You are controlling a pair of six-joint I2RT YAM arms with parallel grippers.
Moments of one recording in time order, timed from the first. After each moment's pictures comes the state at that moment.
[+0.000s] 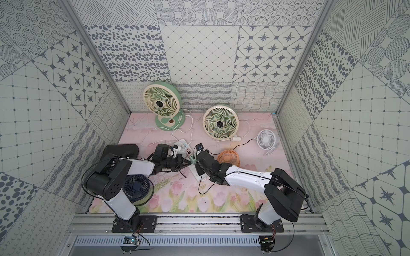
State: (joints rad) left arm -0.32 1.74 0.64 0.34 0.75 -0.87; right arm 0.95 1.47 0.85 -0.07 0.29 0.32
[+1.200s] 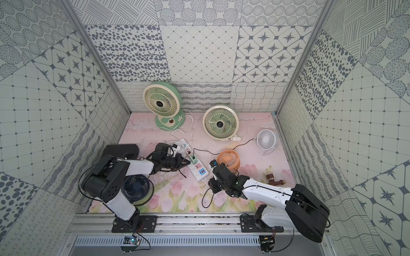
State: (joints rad) left arm -0.32 1.71 0.66 0.27 0.70 -0.84; right arm 0.90 1.23 0.50 -0.16 -0.02 0.44
